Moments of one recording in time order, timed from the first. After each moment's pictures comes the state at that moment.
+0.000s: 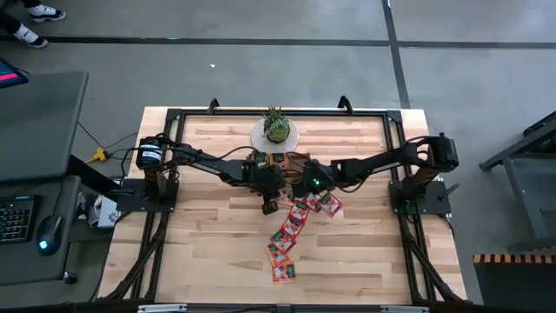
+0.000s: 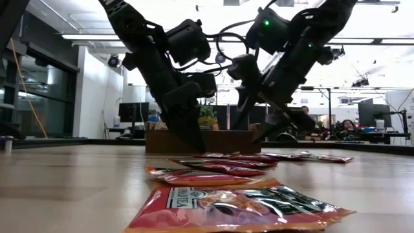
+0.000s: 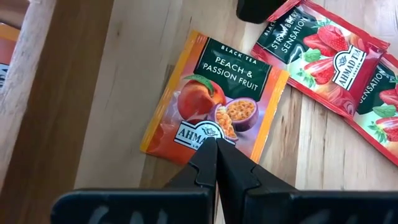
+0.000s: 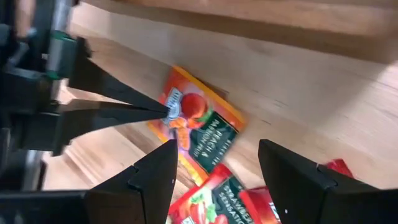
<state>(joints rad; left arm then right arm) 0.04 1.90 1.03 -0.11 0.05 -0.19 -0.04 1.69 0.84 -0.03 0.00 1.23</state>
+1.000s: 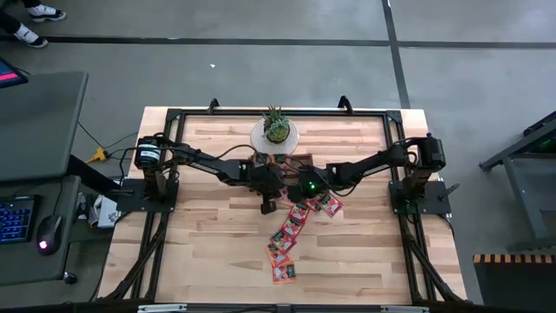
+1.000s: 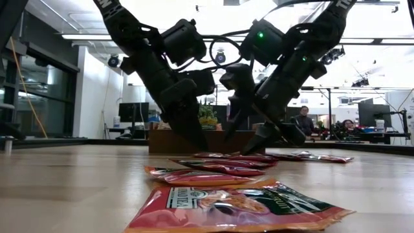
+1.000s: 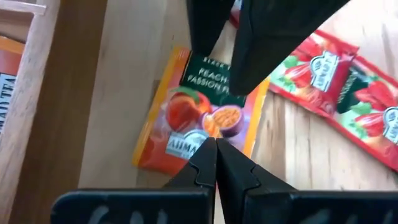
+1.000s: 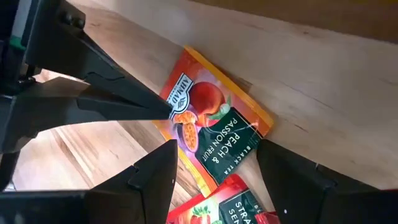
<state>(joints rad) 0.04 1.90 0.97 -0.01 0.12 -0.14 -0.03 1.83 0.84 0.12 -0.06 1.16</state>
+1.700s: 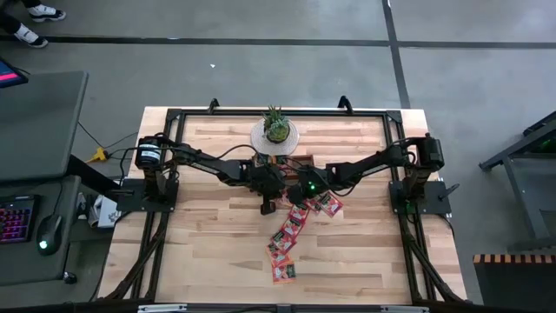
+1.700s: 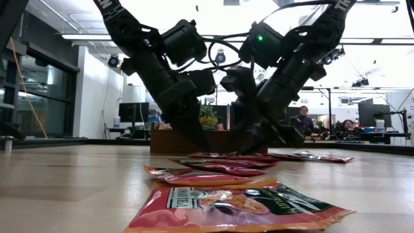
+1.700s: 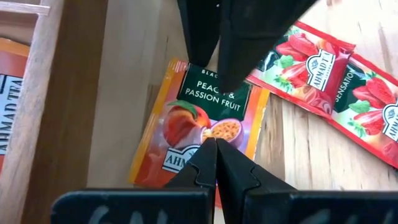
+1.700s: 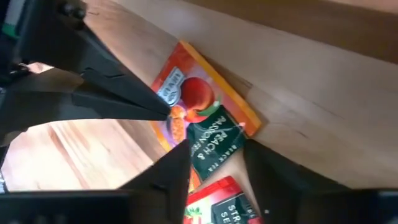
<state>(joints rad) 0.04 1.90 0.97 0.00 0.12 -0.11 -0.04 1.83 0.84 0.12 -0.07 1.10</state>
